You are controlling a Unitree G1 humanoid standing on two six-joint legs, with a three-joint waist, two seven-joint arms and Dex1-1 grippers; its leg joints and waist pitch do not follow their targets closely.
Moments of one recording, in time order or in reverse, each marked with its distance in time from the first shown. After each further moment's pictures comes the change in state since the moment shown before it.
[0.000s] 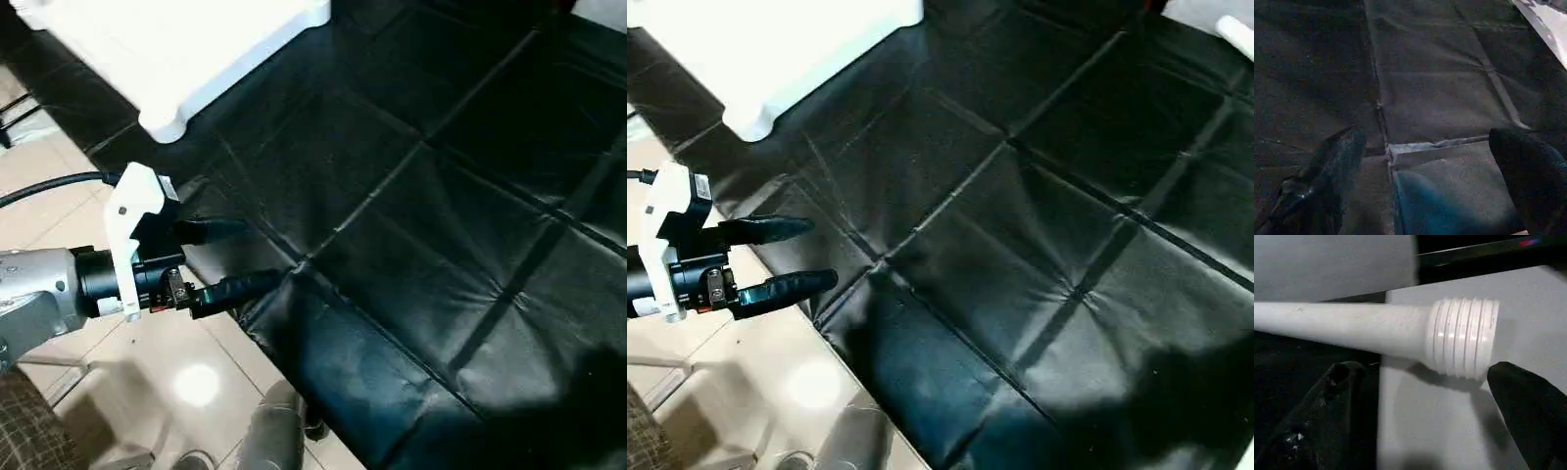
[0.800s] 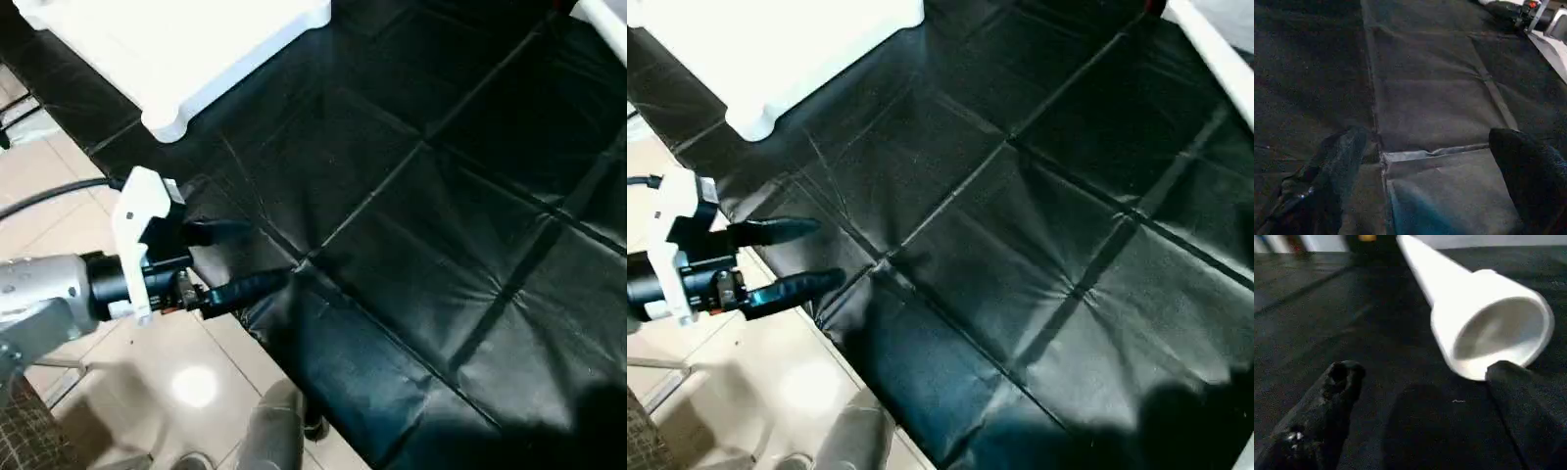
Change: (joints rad) left arm 0.020 -0.050 -0.025 -0.009 0.000 -0.034 0.048; right arm 0.247 0.118 0.078 -0.265 0.076 0.031 0.708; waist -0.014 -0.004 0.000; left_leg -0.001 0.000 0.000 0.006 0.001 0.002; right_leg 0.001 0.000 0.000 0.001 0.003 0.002
